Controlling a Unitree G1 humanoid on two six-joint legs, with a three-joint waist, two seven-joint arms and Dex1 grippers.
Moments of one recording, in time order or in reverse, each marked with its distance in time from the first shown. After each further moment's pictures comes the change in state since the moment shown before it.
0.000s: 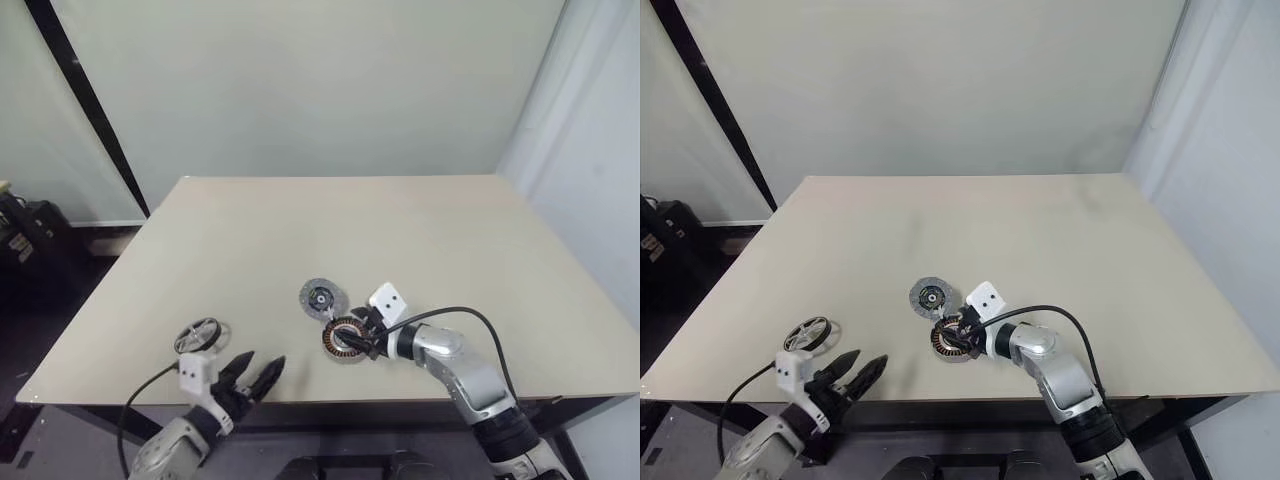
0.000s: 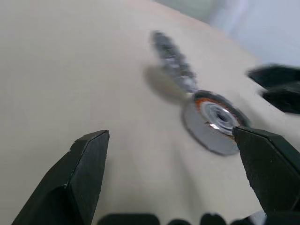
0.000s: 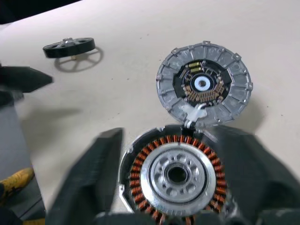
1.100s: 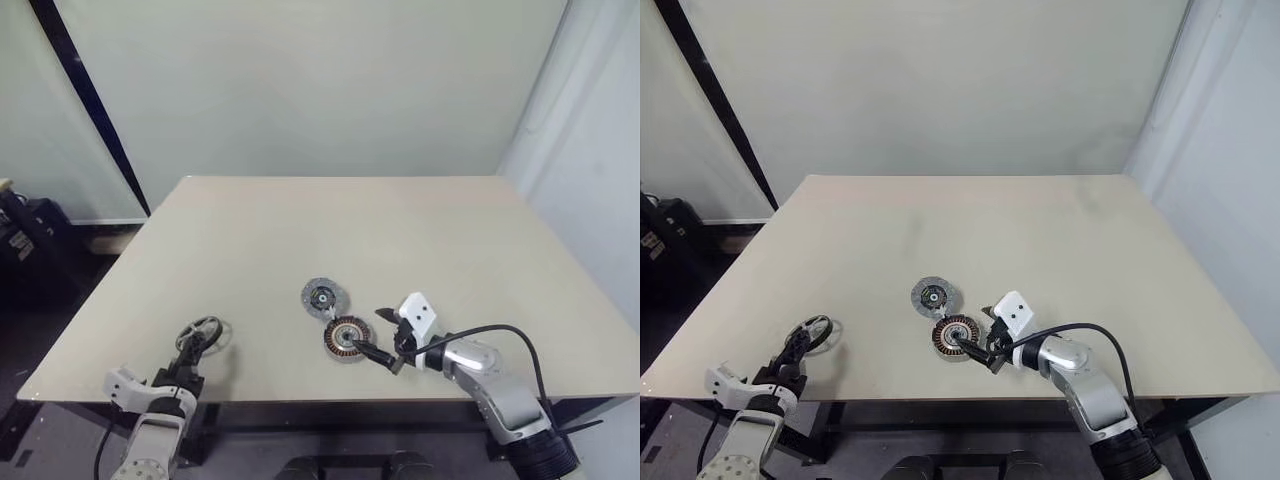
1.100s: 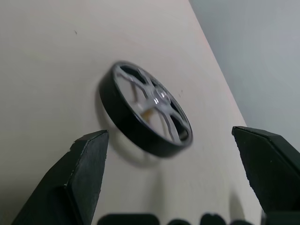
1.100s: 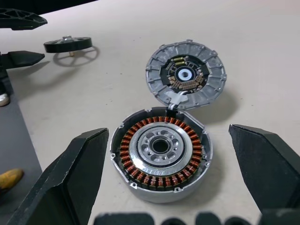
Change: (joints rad) left arm -0.258 -0.150 0.370 0.211 -0.435 0.117 0.496; right arm 0.110 -0.093 -0.064 -0.075 0.036 -0.113 0.030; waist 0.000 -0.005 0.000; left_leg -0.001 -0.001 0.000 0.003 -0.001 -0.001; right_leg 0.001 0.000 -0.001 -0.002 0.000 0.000
